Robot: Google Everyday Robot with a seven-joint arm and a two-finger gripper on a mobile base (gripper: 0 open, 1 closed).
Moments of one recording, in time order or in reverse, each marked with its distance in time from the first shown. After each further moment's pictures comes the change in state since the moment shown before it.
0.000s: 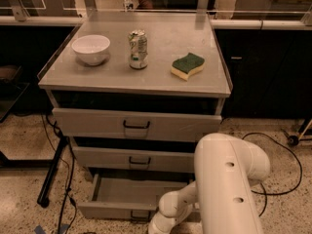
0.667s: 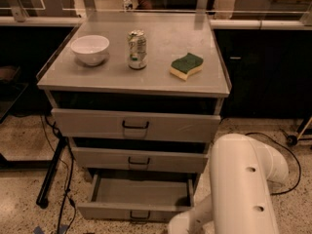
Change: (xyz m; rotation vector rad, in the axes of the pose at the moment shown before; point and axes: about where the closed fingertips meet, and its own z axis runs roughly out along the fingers) arm 0.053 0.102 -0.006 -0.075 -0.001 0.142
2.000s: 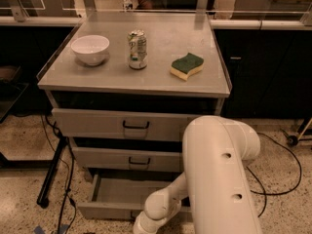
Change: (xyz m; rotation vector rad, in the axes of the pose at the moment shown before) arm -0.113 -0.024 -0.026 0.110 -0.018 -0.222
